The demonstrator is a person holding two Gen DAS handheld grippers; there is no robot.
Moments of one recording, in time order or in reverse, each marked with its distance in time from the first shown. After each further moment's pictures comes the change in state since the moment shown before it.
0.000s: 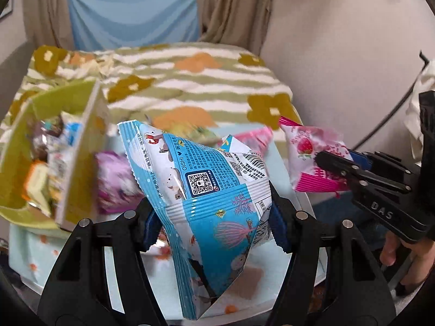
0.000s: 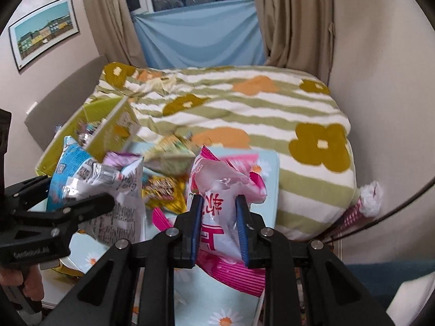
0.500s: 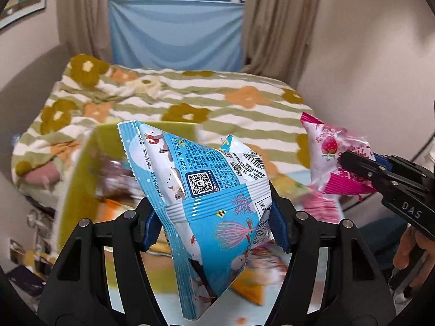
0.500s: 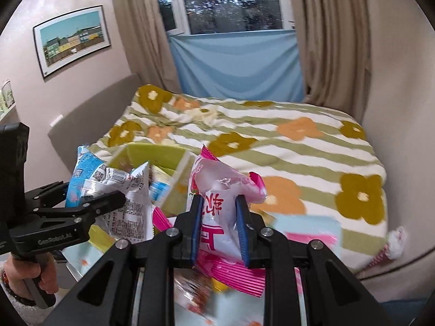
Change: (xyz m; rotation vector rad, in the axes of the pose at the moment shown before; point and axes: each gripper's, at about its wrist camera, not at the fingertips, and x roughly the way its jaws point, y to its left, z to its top) left arm -0.051 0.187 0.061 -0.077 -0.102 0.104; right arm 0.031 0.151 0.107 -0.062 -0.113 0.130
